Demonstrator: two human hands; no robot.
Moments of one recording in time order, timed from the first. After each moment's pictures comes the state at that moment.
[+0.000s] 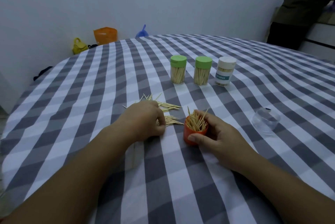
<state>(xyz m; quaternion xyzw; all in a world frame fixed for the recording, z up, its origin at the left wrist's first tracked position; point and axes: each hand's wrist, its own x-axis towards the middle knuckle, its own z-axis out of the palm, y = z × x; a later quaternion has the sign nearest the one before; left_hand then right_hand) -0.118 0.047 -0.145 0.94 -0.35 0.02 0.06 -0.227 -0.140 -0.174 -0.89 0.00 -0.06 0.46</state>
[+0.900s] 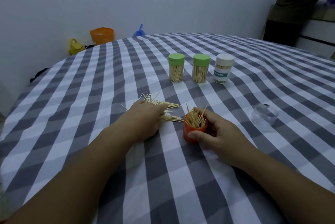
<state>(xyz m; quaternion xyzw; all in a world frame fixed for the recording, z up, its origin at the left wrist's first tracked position) -0.114 0.043 -0.154 0.93 -0.36 0.06 0.01 -0.226 -0.140 -0.175 -0.89 0.00 -0.07 0.46</state>
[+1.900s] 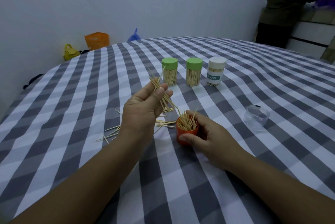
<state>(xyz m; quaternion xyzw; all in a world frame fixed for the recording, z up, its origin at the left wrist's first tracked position) -0.147 0.014 -0.137 0.52 -0.14 -0.06 0.84 -0.226 -0.133 -0.175 -0.90 0.00 -0.08 0.43</state>
